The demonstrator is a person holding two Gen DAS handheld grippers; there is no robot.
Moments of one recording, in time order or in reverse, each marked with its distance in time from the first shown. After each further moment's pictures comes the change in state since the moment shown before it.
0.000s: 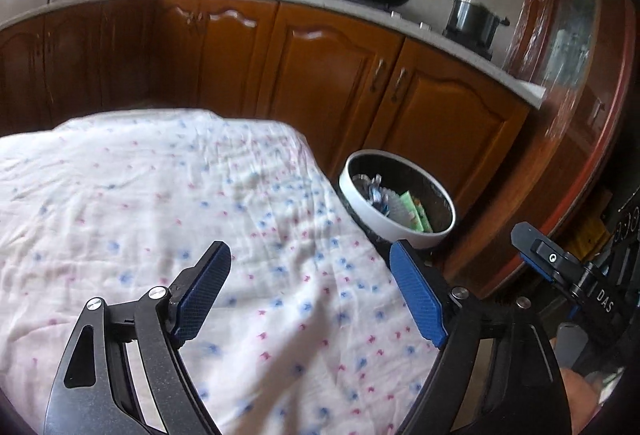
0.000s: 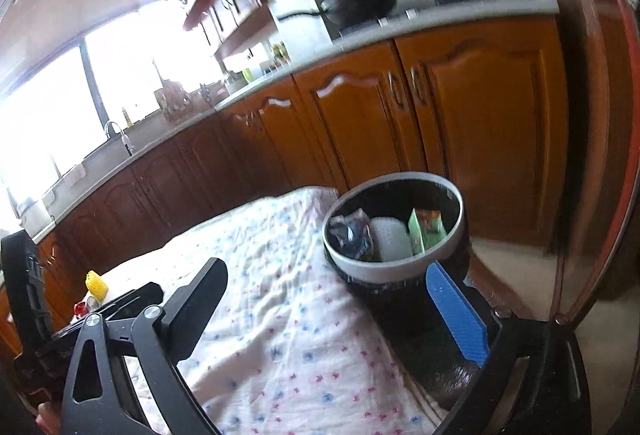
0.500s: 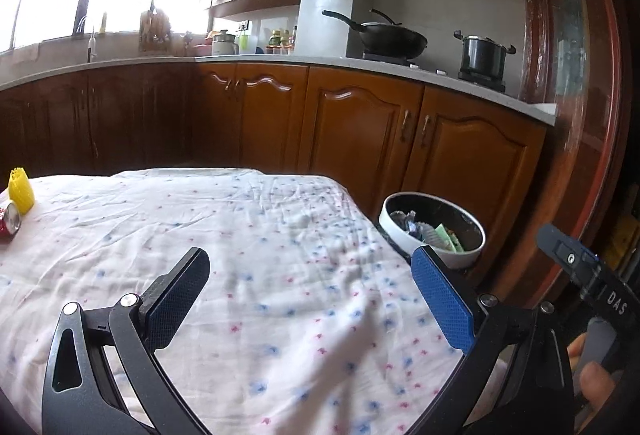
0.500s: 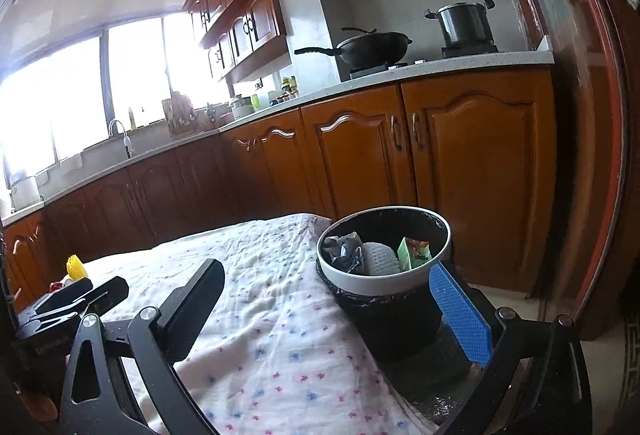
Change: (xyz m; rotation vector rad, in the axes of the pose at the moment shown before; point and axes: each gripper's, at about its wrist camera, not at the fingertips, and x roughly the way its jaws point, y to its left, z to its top) left arm -0.036 0.006 -0.035 0.070 -0.224 0.160; right arm -0.014 0.010 -0.036 -0.115 -0.140 -0.049
